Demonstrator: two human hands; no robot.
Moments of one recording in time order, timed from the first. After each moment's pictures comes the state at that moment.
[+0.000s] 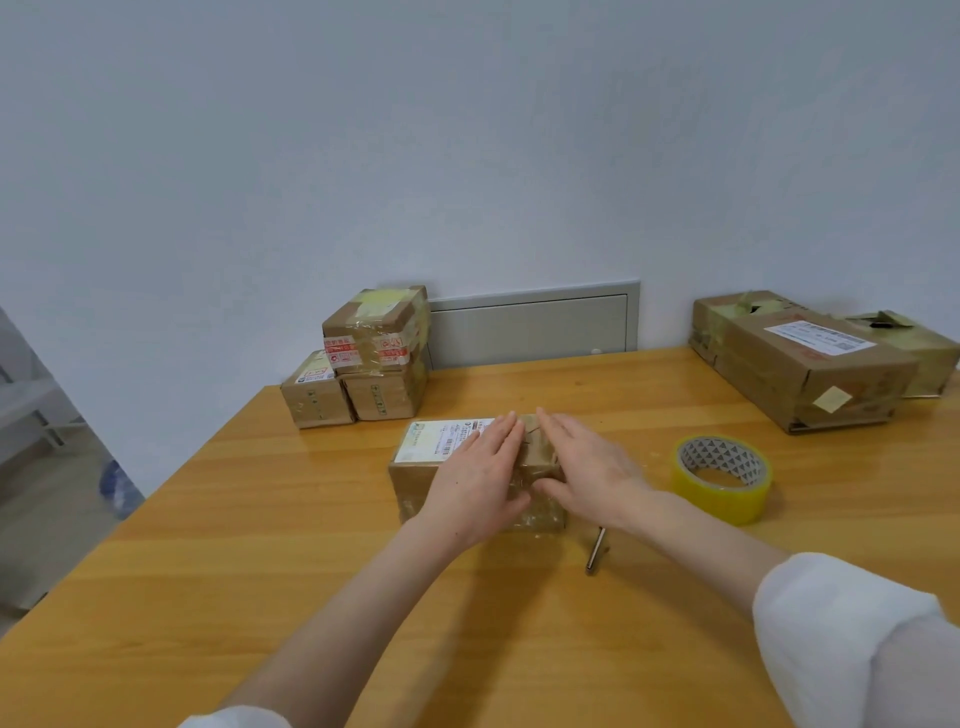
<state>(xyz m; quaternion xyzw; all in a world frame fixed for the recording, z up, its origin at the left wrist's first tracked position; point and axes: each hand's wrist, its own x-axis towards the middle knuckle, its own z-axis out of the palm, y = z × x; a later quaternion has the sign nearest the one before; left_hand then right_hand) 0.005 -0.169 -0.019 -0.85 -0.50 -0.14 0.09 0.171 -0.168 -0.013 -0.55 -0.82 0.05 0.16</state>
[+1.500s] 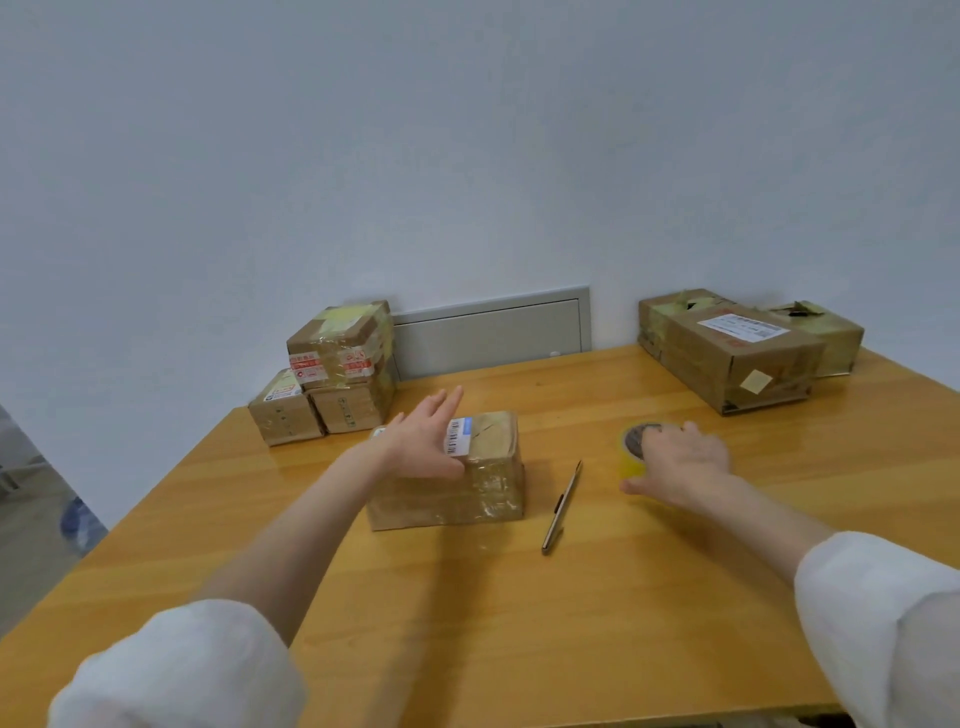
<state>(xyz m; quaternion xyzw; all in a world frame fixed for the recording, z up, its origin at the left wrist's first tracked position) -0.009 -0.136 0.030 -0.81 -0.57 0.01 -0.08 0.280 -0.187 -0.019 -0.77 -0.64 0.00 -0.01</state>
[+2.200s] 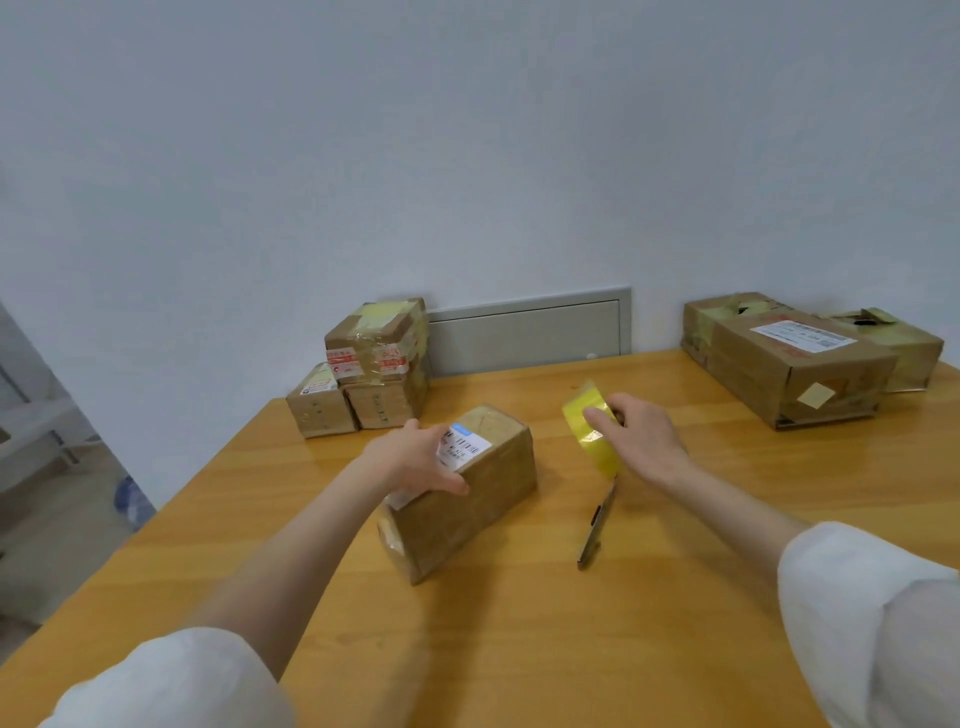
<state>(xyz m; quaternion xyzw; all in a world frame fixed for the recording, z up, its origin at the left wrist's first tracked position) -0.042 -0.144 0.034 -0.73 -0.68 0.09 -0.05 0.224 -0.153 -0.007 -0.62 -0.65 0.18 0.40</state>
